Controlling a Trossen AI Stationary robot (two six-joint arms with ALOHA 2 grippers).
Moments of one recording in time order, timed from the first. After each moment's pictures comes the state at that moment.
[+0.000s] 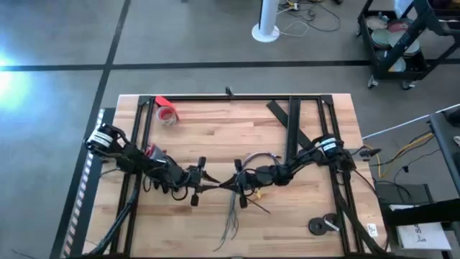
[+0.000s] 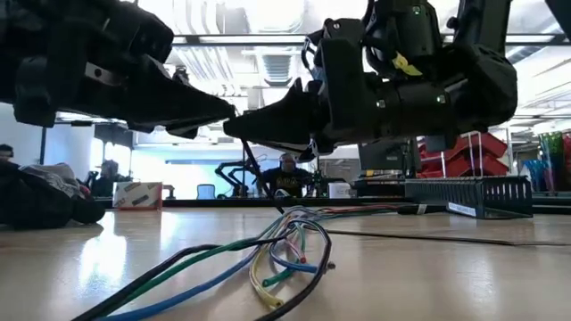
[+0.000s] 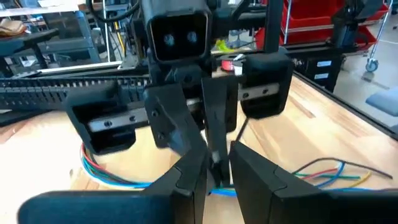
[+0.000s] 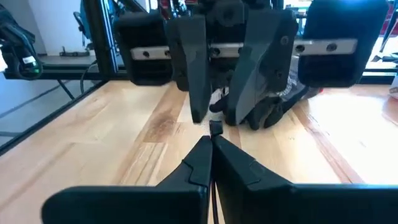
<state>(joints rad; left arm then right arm) -0.34 1.65 0.35 1.19 -0.20 0.01 0.22 2.20 0.85 1.20 0.07 0.03</state>
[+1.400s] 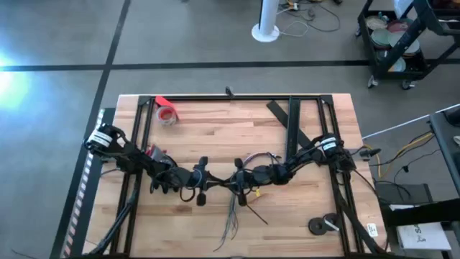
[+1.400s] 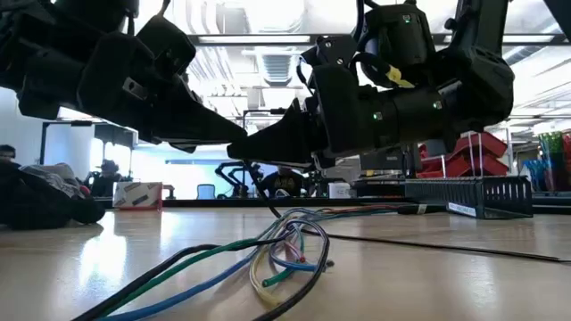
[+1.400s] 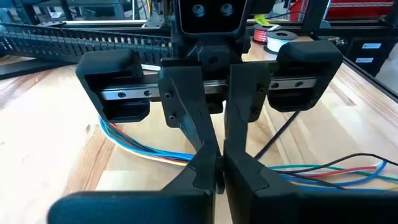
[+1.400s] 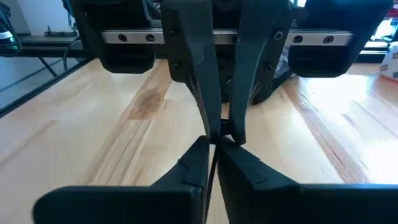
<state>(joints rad) -0.33 1.65 0.43 0.95 -0.33 -0.12 0.21 2.20 0.85 1.11 0.08 0.03</state>
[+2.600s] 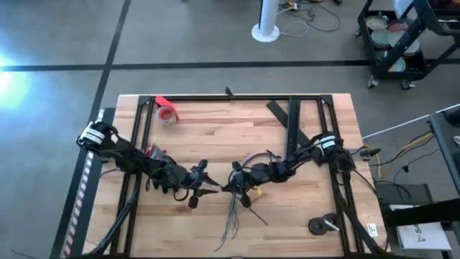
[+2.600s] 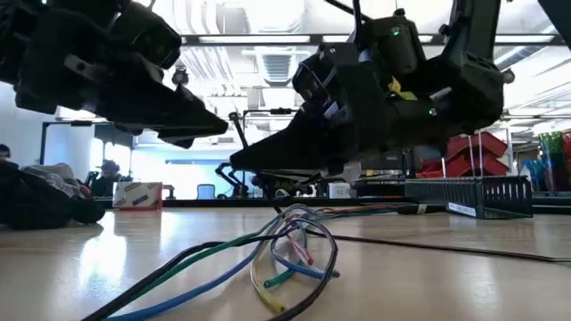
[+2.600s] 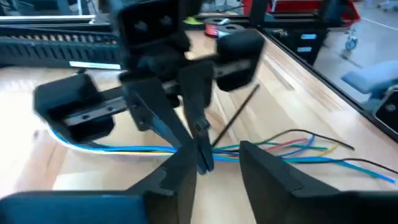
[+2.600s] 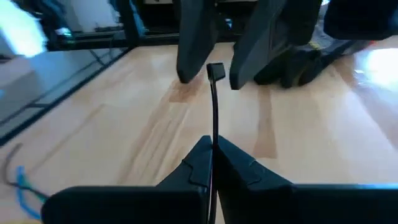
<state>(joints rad) -0.33 1.55 0.39 0.89 -0.12 -0.08 0.15 2.20 0.85 1.08 -0.19 0.11</state>
